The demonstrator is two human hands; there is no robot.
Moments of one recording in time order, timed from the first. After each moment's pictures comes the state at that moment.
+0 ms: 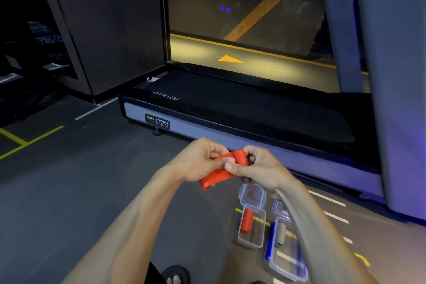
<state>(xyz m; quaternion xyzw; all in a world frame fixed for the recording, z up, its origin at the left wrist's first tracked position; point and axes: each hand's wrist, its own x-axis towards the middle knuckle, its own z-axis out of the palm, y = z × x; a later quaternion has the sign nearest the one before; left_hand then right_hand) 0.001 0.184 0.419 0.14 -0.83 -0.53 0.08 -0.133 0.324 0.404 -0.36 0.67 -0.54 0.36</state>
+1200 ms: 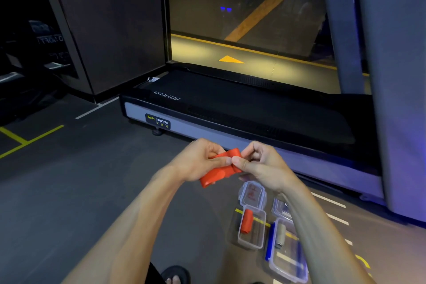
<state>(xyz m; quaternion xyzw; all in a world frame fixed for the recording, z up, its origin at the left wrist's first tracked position) -0.006 0.173 0.403 0.16 -0.83 -0.53 0.10 -0.132 0.327 0.411 -0.35 0.70 -0.54 0.30</state>
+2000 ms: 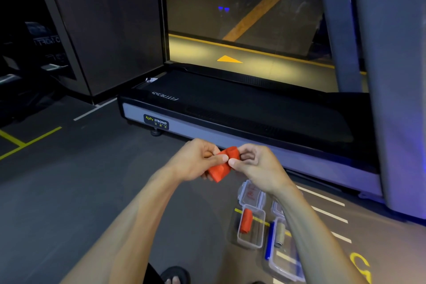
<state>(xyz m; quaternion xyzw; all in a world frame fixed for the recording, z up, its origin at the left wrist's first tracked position) -0.006 0.172 0.402 0.17 -0.84 -0.50 0.12 -0.132 0.323 0.404 -0.38 0.75 -0.49 0.24</state>
